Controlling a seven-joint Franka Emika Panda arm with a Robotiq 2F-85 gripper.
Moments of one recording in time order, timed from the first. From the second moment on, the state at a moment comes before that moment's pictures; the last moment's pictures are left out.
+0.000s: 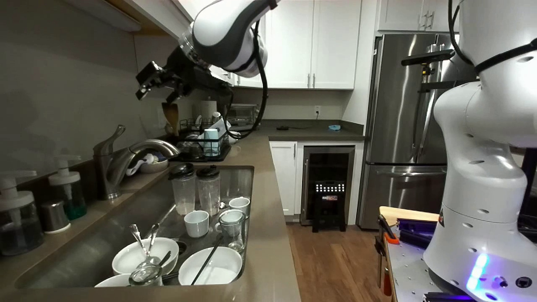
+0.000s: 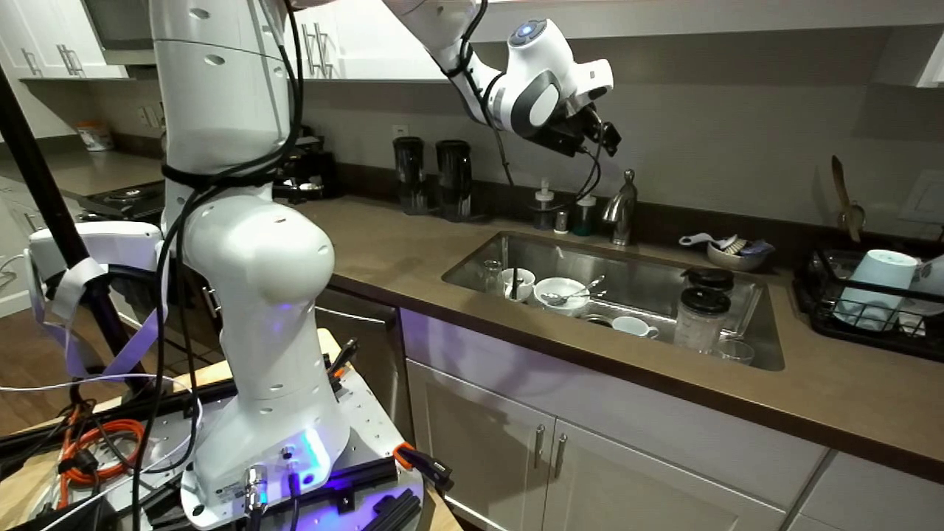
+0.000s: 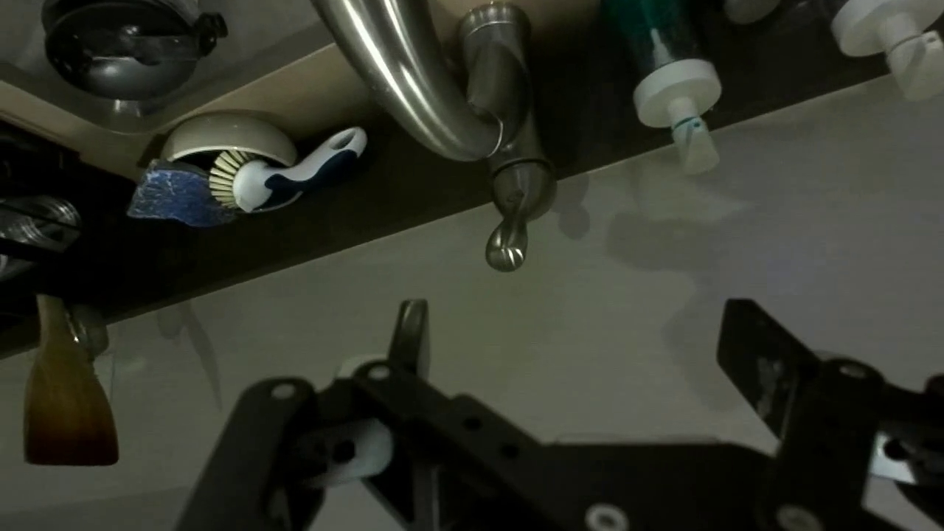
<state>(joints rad) 0.29 0.17 -0.16 -2.07 0.18 3.13 0.04</state>
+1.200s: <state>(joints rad) -0.05 0.37 0.20 -1.92 0.21 3.14 -0.11</state>
